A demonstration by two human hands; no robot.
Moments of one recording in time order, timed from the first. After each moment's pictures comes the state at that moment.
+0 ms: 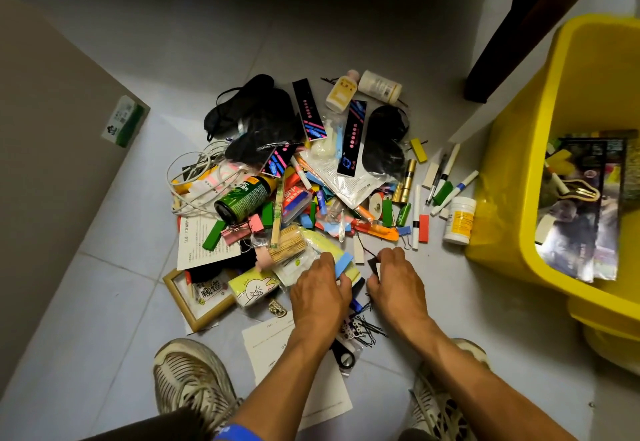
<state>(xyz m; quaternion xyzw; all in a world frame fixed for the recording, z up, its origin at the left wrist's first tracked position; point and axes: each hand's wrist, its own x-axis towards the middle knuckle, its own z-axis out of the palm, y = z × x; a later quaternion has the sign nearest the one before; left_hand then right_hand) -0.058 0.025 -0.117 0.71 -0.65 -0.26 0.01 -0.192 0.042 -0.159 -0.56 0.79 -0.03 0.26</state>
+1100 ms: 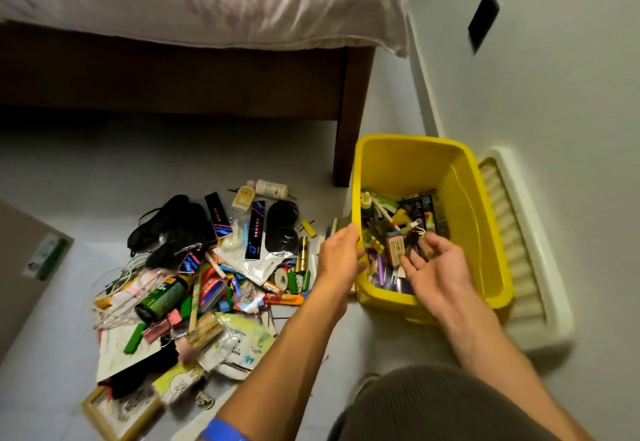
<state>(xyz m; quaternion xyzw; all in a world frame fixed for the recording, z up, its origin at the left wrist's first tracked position) -0.244 -0.017 0.066 0.54 -0.37 -0.72 0.24 -0.369 0.043 0.060 0.11 0.52 -0.70 0.48</state>
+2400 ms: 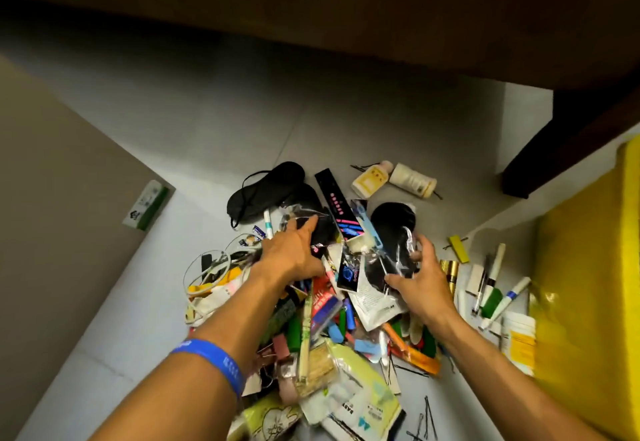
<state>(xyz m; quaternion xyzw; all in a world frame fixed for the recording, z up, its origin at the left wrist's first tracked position) 0.014 -0.241 -0.110 0.62 -0.69 -0.29 -0.21 -0.203 -0.143 -0.140 -0.33 0.75 -0.31 0.48</state>
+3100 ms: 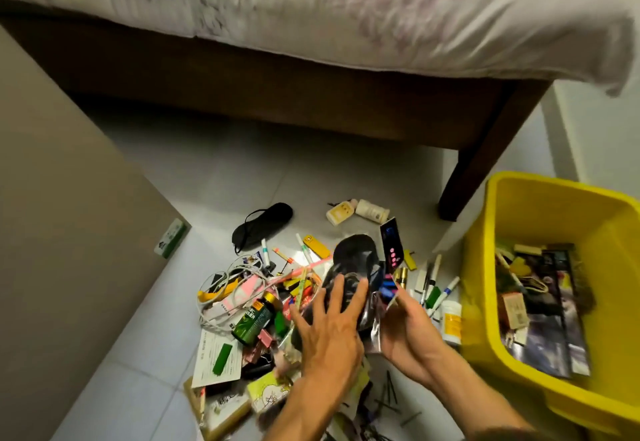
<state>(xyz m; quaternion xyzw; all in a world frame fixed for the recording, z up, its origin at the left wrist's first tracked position) -0.064 -0.038 0.011 0.60 -0.77 -0.19 -0.04 -0.204 -0.029 -0.007 -0.06 0.43 -0.47 0.77</state>
